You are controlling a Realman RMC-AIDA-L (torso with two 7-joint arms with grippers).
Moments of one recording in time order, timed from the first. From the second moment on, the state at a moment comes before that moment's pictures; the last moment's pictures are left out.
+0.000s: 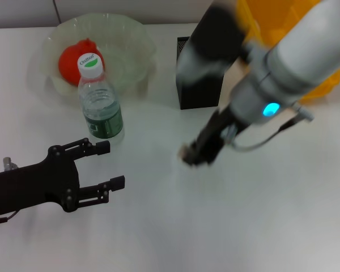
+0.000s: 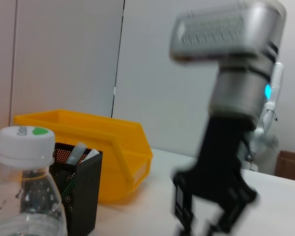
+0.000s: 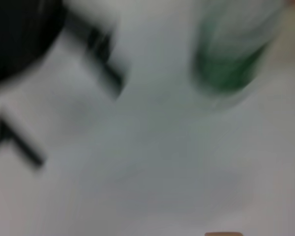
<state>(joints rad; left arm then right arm) -0.32 -2.03 0.81 0.49 1.79 1.68 -0.99 0.79 2.09 -1.66 -1.19 -2.37 -1.43 2.56</state>
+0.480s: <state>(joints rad) -0.33 -2.03 0.81 0.50 1.79 1.69 -0.99 0.64 2.08 -1.19 -1.01 -1.89 -0.98 2.02</state>
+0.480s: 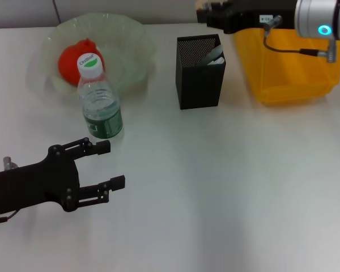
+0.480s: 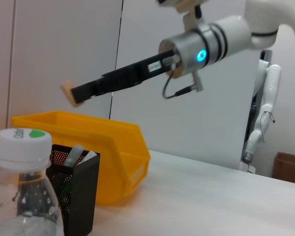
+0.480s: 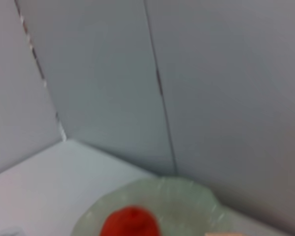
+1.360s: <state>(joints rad) -0.35 -1.99 0.82 0.57 1.79 1.83 -1.07 0.47 2.08 -1.13 -1.13 -1.83 -1.49 1.79</state>
